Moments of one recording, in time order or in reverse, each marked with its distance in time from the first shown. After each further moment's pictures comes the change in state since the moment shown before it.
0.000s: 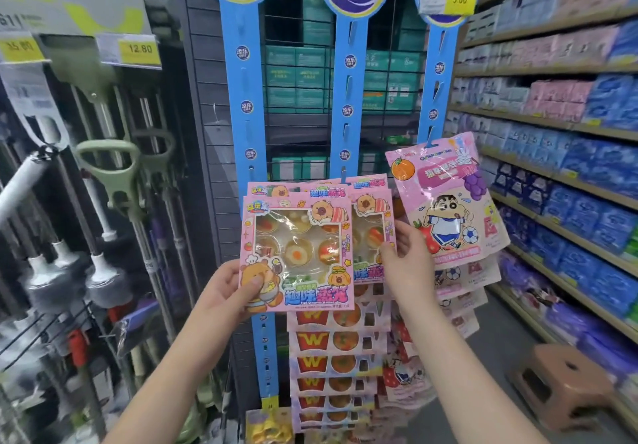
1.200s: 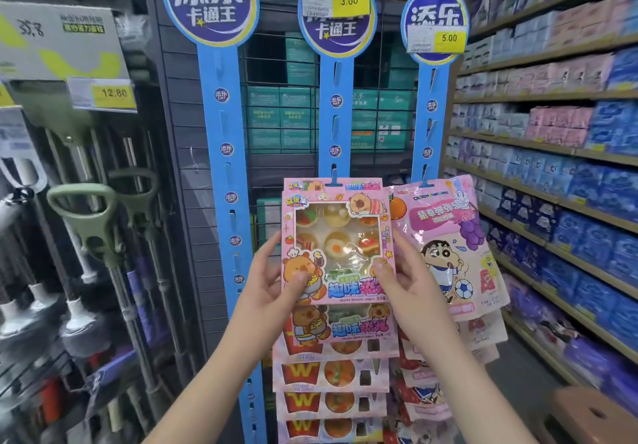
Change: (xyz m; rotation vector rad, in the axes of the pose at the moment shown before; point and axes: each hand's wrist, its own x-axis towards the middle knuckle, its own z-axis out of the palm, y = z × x) left_hand 0.068 0.037 0.078 0.076 -0.004 0.226; right_hand 0.033 -0.023 -0.025 0.037 -0.284 -0.173
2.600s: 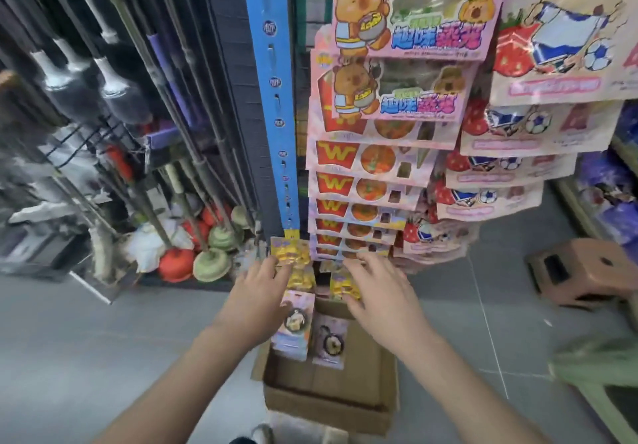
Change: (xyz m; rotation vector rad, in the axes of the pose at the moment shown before) left_hand -0.232 -0.189 -0.025 1.364 -0.499 -0.439; right_hand -0.223 0.156 0.063 -0.927 -0.725 -0.001
